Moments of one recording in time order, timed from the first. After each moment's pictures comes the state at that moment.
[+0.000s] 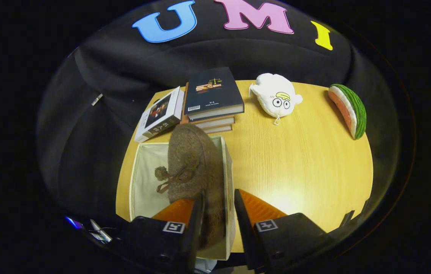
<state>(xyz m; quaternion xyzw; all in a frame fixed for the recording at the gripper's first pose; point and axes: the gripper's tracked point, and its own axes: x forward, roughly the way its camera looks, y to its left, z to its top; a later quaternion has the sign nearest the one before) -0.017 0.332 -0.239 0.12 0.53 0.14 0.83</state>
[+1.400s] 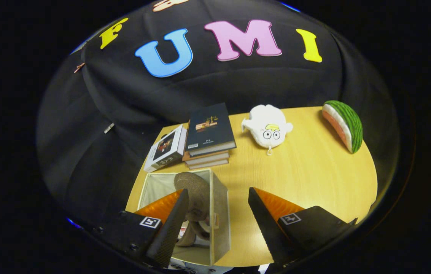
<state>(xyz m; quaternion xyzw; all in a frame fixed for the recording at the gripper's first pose) 0.029 0.262 -0.178 0.19 0.36 0.13 0.91</state>
